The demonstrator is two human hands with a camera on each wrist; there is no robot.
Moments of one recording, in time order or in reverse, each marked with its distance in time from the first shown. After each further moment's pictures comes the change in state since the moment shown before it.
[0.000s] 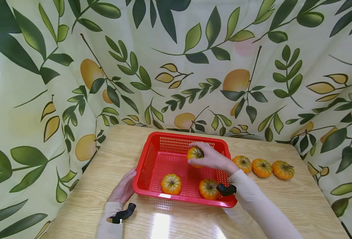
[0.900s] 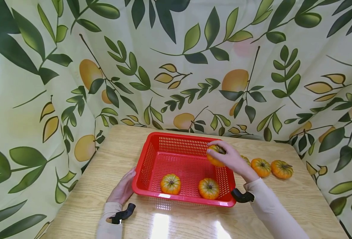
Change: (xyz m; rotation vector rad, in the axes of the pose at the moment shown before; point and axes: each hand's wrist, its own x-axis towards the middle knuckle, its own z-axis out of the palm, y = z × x) left_hand 0.001 -0.001 -0.001 0.014 0.022 -0.007; right_hand -0.044 0.020 -0.030 0.119 0.279 0.033
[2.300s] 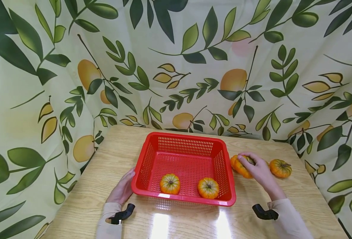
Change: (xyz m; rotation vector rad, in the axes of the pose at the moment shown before) left_hand -0.001 0.002 0.003 0.014 0.021 -0.009; right_hand -0.062 0.062 -0.046 -0.077 0.179 0.267
